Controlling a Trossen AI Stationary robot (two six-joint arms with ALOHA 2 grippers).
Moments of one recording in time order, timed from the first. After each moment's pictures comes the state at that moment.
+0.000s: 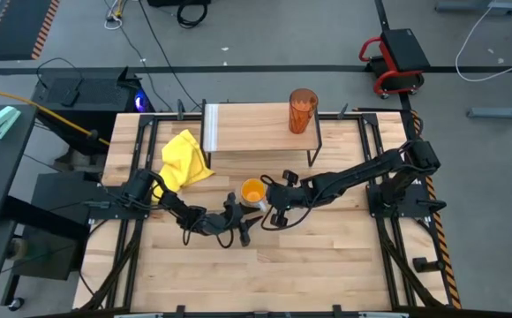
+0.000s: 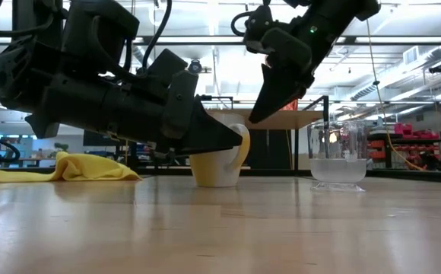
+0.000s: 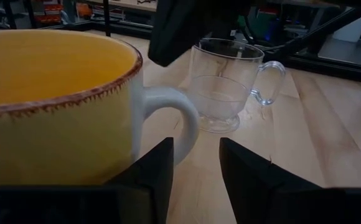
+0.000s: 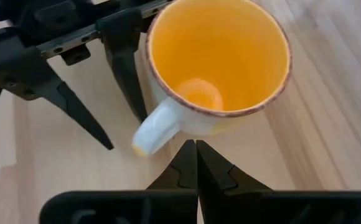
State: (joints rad) left arm -0.34 2.10 0.67 1.23 -0.65 -0.27; right arm 0.18 1.68 1.09 -0.37 0.33 0.36
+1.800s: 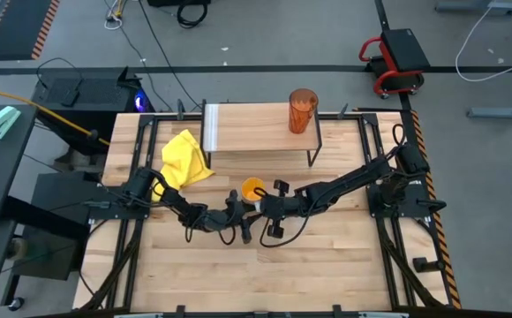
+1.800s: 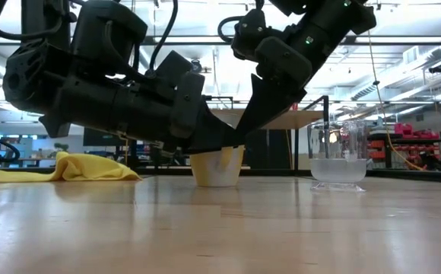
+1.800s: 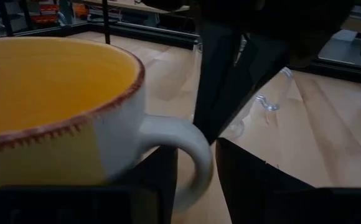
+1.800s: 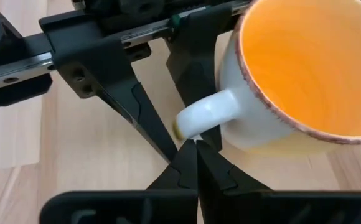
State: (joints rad) left arm -0.30 2.10 0.68 1.23 -0.60 -0.25; right arm 0.22 1.78 1.09 -0.22 0.30 0.28
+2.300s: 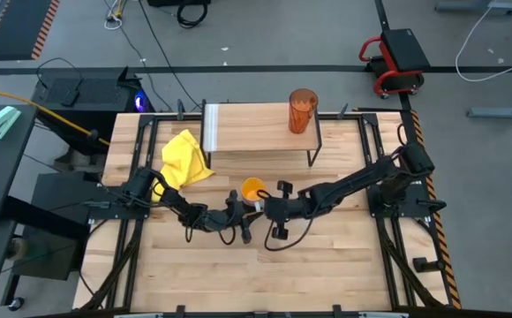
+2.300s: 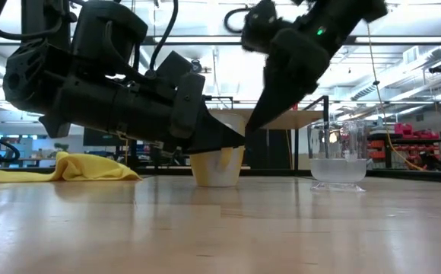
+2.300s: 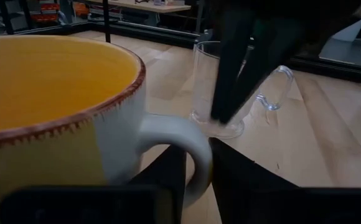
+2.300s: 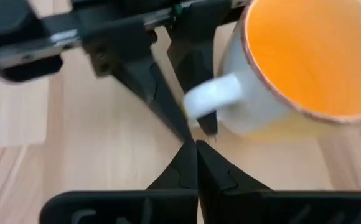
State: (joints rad) left arm -0.30 2.10 0.68 1.23 -0.61 -0.26; right arm 0.25 1.74 1.09 -0.30 0.31 0.28
